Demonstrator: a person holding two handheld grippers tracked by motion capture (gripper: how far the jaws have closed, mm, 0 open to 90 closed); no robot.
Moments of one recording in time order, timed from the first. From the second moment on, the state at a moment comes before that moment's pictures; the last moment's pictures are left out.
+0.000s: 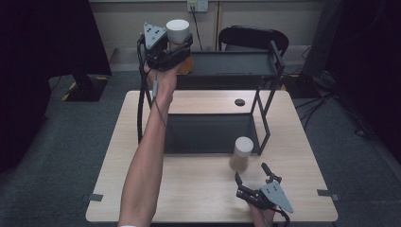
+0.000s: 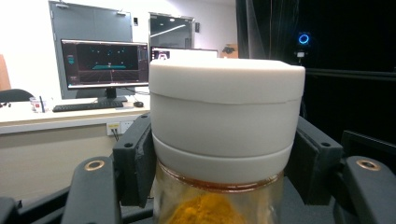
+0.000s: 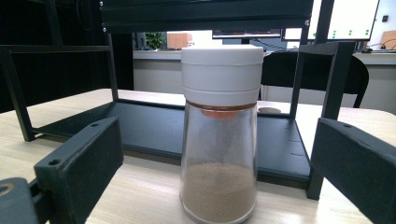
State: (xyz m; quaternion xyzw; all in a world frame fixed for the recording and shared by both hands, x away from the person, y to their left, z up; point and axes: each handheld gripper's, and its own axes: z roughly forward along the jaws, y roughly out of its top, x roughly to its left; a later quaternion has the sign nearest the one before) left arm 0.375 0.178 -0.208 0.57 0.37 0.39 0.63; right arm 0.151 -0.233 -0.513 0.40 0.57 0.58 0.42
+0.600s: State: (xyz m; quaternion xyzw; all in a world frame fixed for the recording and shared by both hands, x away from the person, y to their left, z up) left arm 0.366 0.179 -0.206 0.53 0.39 0.38 0.64; right arm 0.151 -0.233 -0.513 0.40 0.57 0.58 0.42
